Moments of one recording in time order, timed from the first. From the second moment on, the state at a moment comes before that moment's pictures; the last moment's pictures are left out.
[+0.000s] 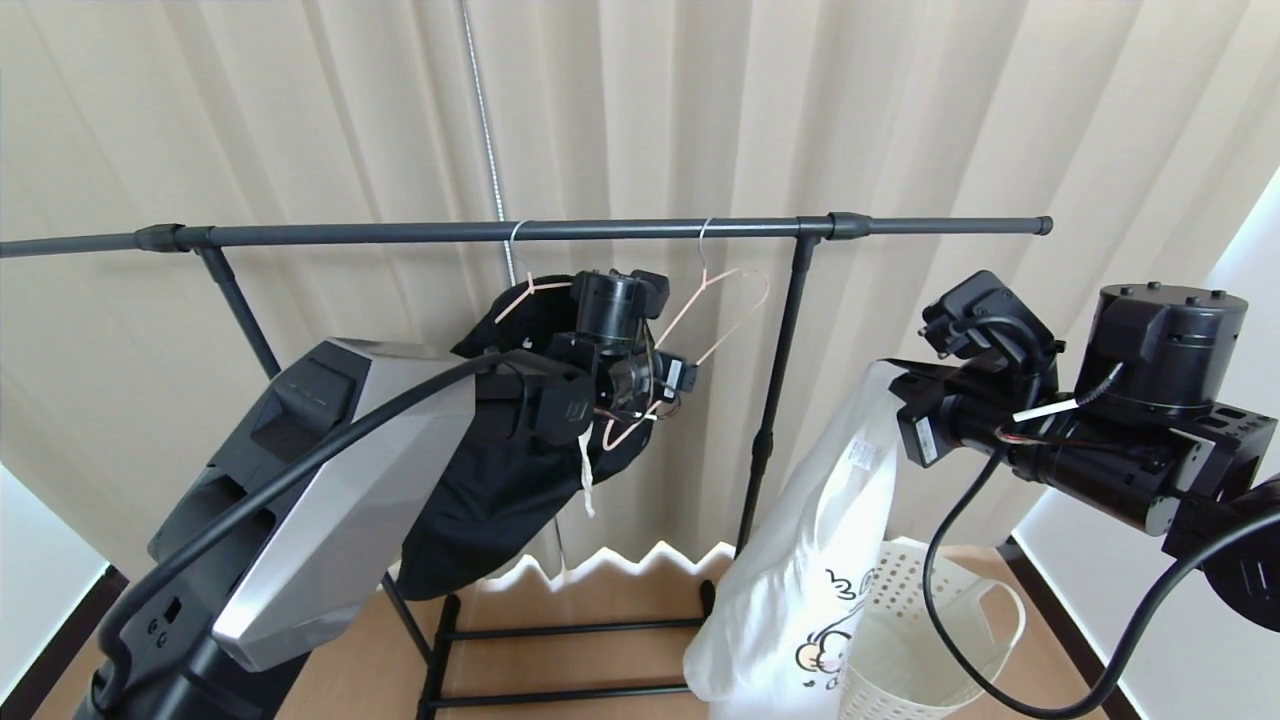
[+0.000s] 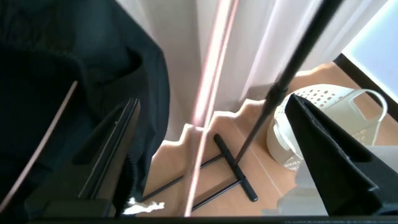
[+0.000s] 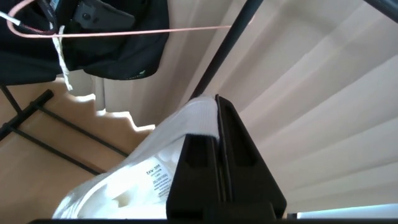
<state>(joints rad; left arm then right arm) -0.55 2.49 -2.00 -0.14 0.16 0.07 0.36 1.68 -0.73 -0.73 -0.04 -0.35</state>
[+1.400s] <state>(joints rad) -0.56 2.43 -1.96 -0.16 0.16 0.06 0.37 1.68 -0.72 -0.74 -0.04 -0.35</state>
